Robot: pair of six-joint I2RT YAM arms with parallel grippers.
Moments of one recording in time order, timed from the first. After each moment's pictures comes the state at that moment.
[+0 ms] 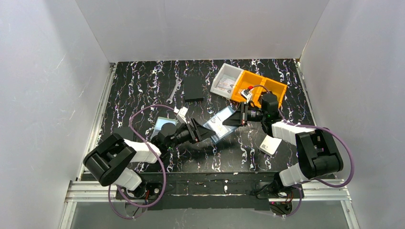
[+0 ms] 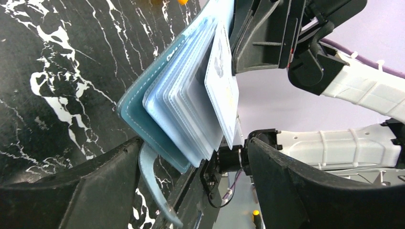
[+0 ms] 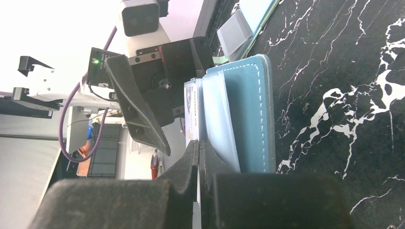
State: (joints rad) left arm -0.74 1.45 0.33 0.99 0.33 -1.08; right arm 0.27 1.47 0.61 0.54 -1.14 0.87
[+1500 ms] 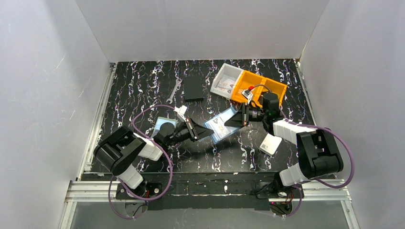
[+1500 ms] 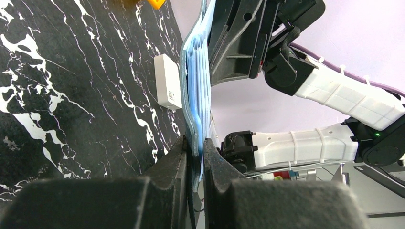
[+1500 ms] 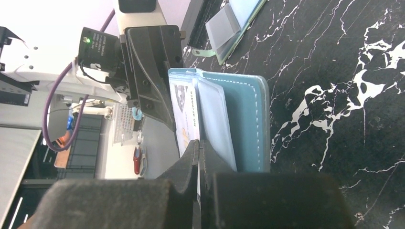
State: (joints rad) left arm -0.69 1.60 0.34 1.24 0.43 -1.19; right arm 0.24 1.47 0.63 0.42 -1.16 0.71
